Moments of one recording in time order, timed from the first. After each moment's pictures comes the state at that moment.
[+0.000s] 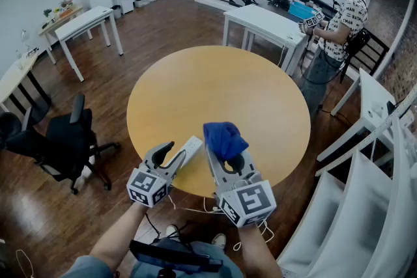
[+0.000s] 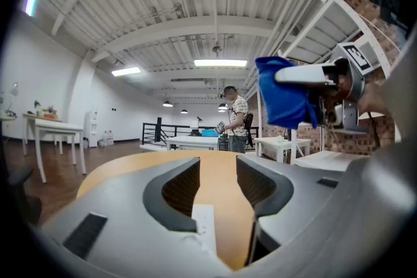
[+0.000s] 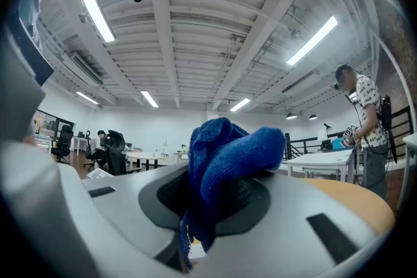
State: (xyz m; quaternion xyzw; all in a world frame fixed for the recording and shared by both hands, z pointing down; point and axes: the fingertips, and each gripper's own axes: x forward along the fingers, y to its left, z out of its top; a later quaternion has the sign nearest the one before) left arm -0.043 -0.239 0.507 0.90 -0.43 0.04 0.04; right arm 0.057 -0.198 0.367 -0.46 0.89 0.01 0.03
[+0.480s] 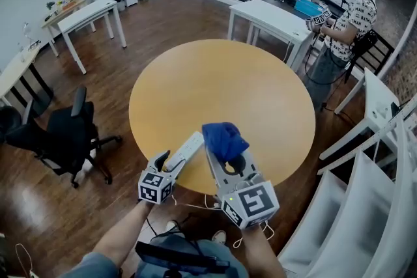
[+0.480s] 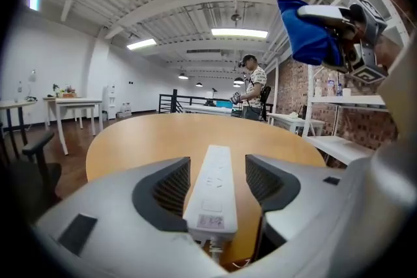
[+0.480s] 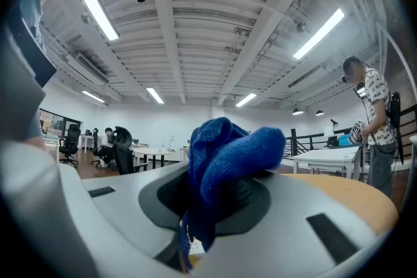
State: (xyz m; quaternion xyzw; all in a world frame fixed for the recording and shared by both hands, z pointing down) left arm -0.068 -0.247 0.627 0.86 -0.47 0.14 0.13; right arm 0.043 -0.199 0.375 -0.43 0.90 0.01 0.02
